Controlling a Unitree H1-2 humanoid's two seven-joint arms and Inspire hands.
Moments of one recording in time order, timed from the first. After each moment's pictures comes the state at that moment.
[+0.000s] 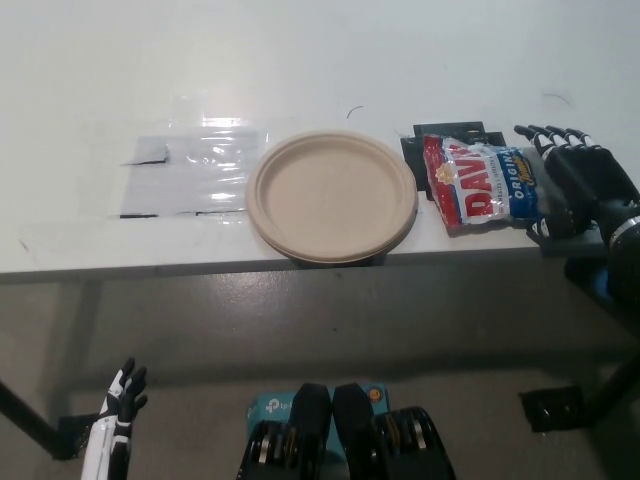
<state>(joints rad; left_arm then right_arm) 0.15 0.08 0.05 0.06 0.08 -0.23 0.05 -0.70 -0.46 0.33 0.50 -0.74 0.01 0.10</state>
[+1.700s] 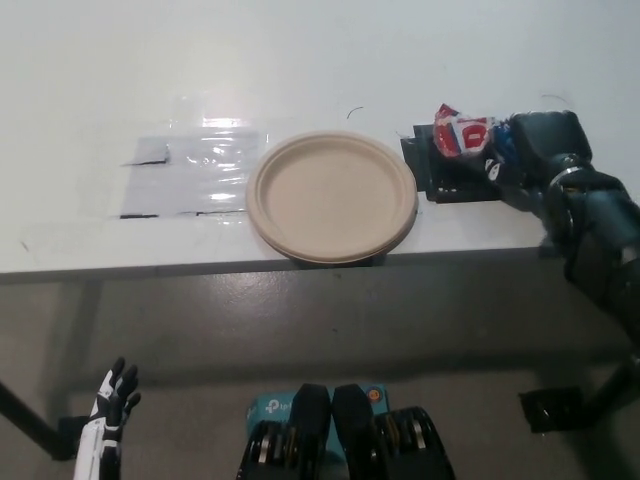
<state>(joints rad) 0.16 0.07 0.06 0.05 0.05 -0.28 0.05 -1.10 -0.25 0.59 1.38 -0.78 -0.06 -0.26</state>
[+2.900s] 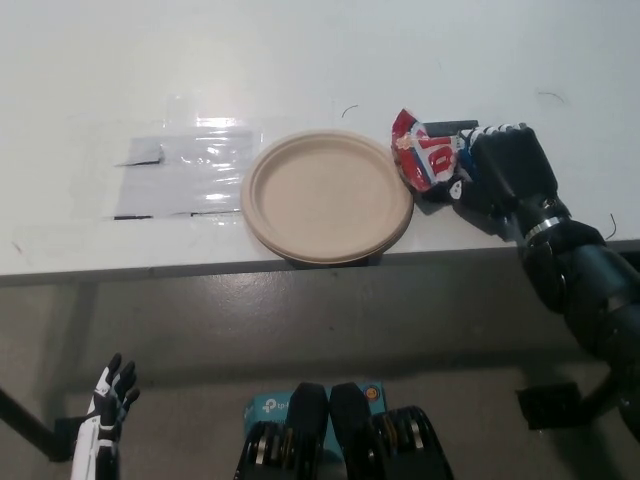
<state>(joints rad) 0.16 0.07 0.06 0.05 0.03 -0.30 0.05 -1.01 -0.24 0.63 1.37 -0.77 -0.39 -0.73</state>
